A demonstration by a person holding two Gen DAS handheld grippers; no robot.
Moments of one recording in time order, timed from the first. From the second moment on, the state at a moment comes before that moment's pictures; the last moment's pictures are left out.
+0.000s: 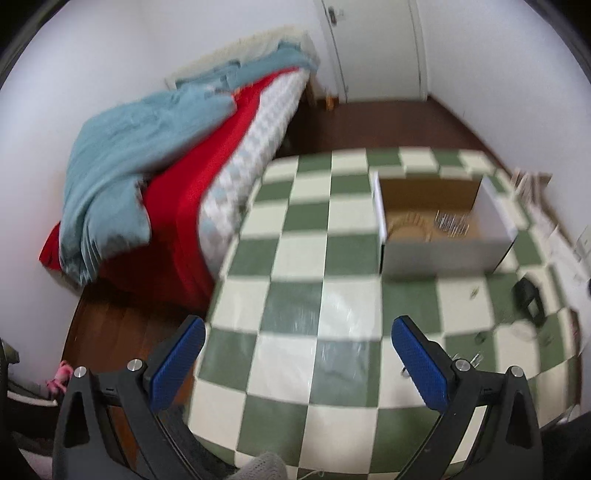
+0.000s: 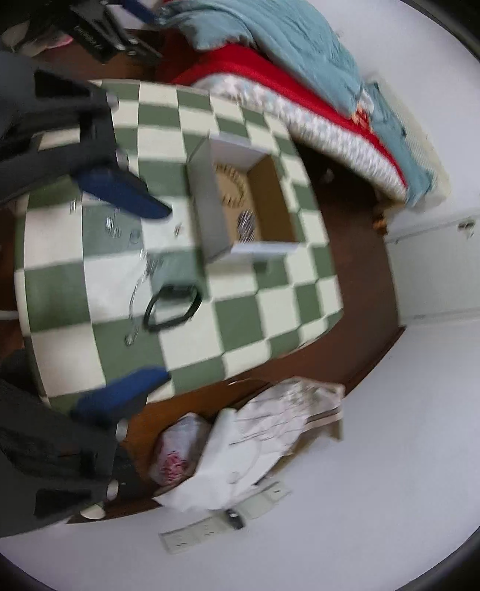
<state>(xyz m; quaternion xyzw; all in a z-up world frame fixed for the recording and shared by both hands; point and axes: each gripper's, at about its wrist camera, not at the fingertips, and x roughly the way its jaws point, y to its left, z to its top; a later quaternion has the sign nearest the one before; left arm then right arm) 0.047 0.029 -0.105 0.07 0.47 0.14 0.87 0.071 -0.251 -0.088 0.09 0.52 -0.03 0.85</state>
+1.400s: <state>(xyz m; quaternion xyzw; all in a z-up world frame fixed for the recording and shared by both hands) 0.057 -0.033 -0.204 0.05 0.55 -0.01 0.83 0.097 -0.228 -0.172 0.06 0.55 0.02 0.83</state>
